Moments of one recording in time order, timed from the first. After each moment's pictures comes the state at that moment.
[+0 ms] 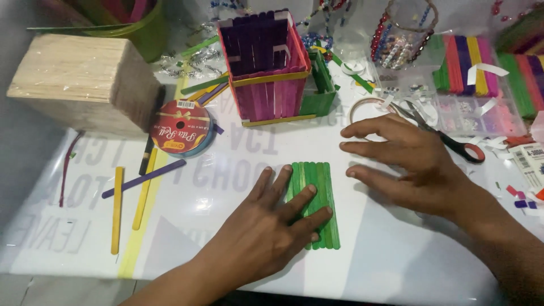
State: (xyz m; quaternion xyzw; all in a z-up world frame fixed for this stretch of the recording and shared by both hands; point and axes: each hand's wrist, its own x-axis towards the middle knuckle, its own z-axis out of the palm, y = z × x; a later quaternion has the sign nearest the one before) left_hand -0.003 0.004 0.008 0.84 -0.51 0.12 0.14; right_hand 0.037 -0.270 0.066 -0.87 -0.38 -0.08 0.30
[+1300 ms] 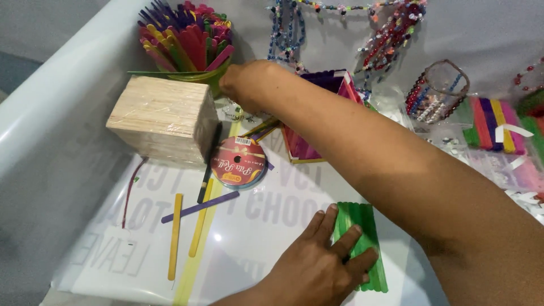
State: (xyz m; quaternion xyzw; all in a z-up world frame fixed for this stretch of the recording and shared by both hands) left_hand -0.003 -0.001 -0.024 0.83 -0.48 0.13 0.24; right_hand 0.264 0.017 0.102 -0.90 -0.35 0.15 -0.19
